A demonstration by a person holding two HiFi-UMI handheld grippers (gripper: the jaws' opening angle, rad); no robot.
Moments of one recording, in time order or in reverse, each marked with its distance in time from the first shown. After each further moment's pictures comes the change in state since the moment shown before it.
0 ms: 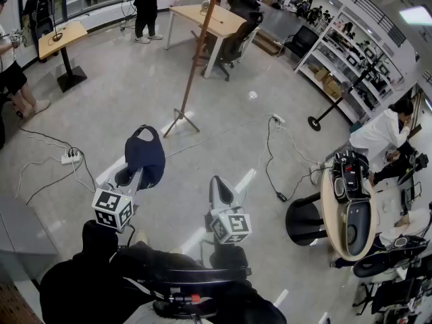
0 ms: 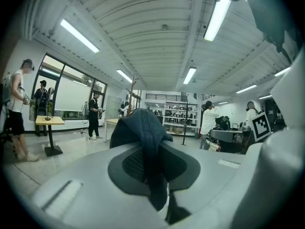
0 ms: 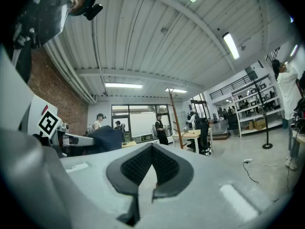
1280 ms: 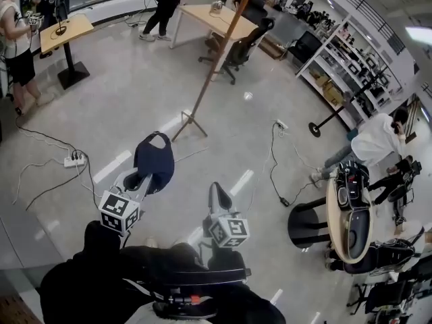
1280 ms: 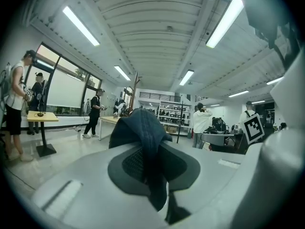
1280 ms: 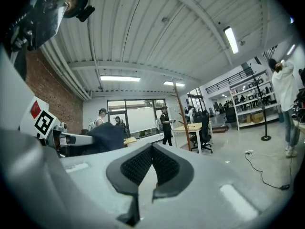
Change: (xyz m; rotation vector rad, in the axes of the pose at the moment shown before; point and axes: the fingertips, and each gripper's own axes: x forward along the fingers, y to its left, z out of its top) left arm -0.008 0.107 -0.002 -0.018 0.021 -0.116; right arm 0.086 0.089 -0.048 0.032 0.052 -0.039
